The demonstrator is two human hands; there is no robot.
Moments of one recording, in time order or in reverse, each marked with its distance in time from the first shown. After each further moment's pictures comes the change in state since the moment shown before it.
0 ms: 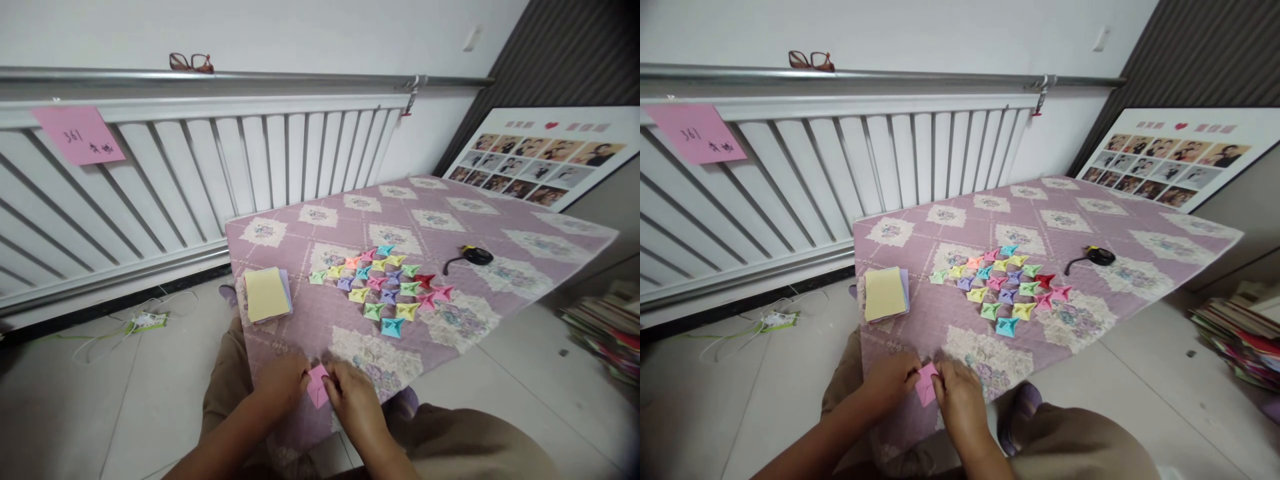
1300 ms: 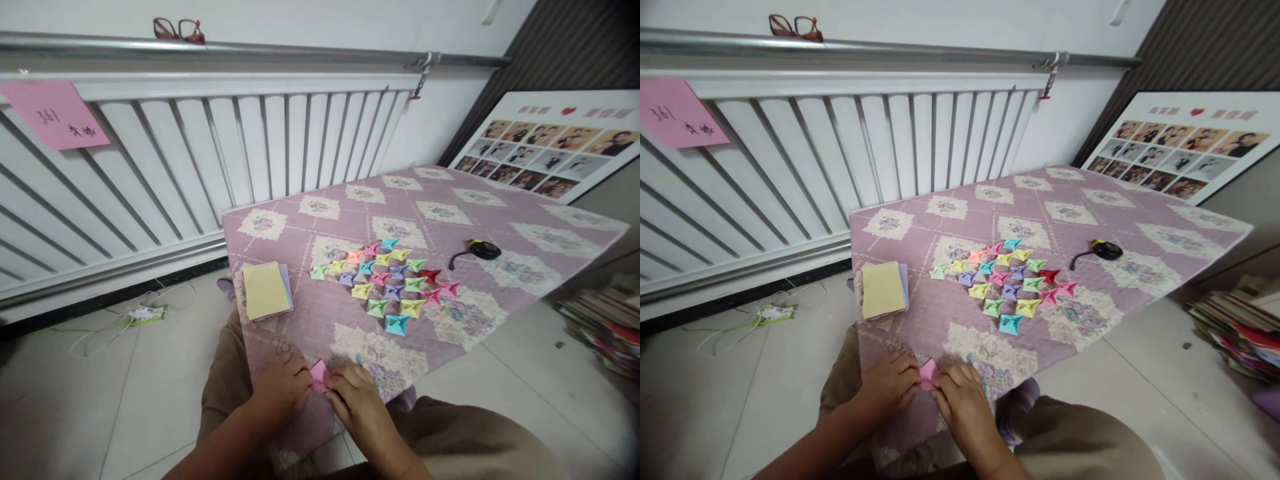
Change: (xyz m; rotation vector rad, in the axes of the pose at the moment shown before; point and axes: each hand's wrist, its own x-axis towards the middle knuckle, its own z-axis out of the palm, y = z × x) left_hand -0.008 -0.022 0.022 0.170 0.128 0.337; right_hand -0.006 0.008 -0.011 0.113 -0.109 -0.170
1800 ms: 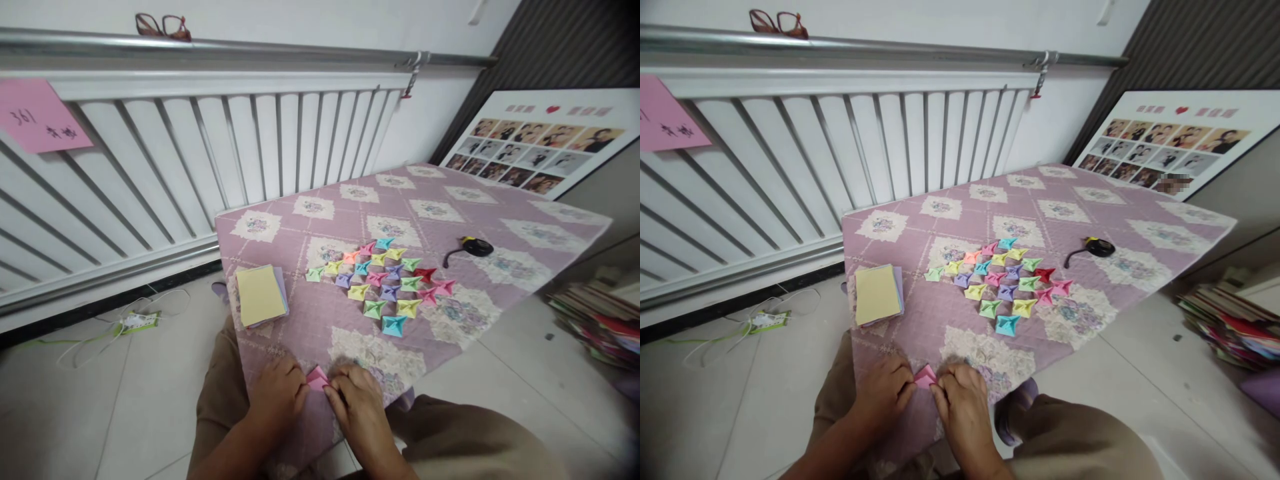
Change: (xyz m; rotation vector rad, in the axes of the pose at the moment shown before) left_hand 0.004 0.011 -0.002 -0.120 0.117 -0.237; right_hand -0.001 -0.001 0.013 -0.044 0.151 0.176
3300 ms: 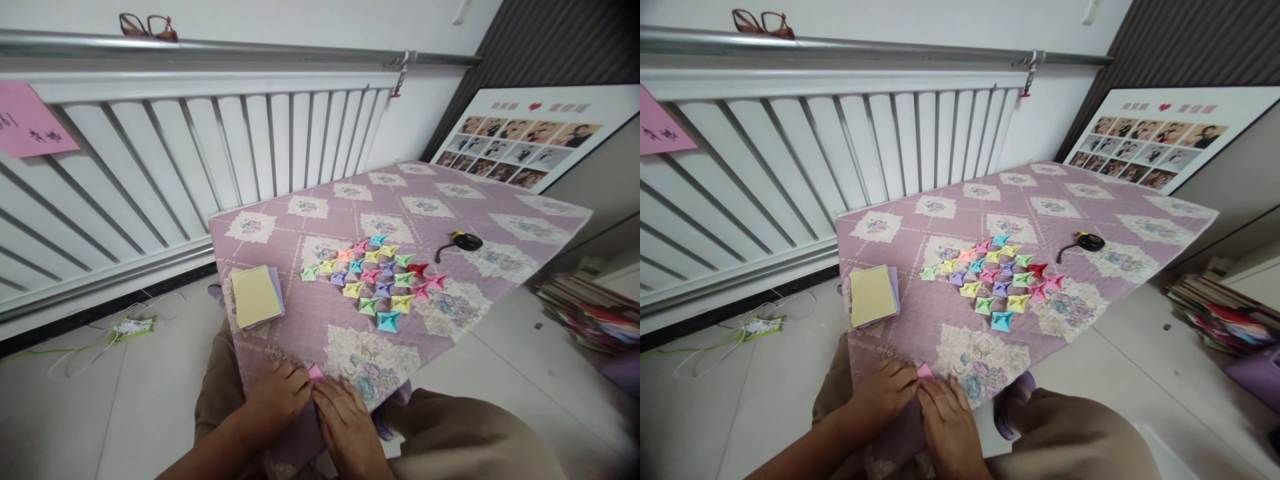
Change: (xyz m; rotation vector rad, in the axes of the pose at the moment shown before) left_hand 0.001 -0.012 -0.004 0.313 -0.025 0.529; right_hand -0.020 -0.016 0.003 -0.136 0.052 -0.277
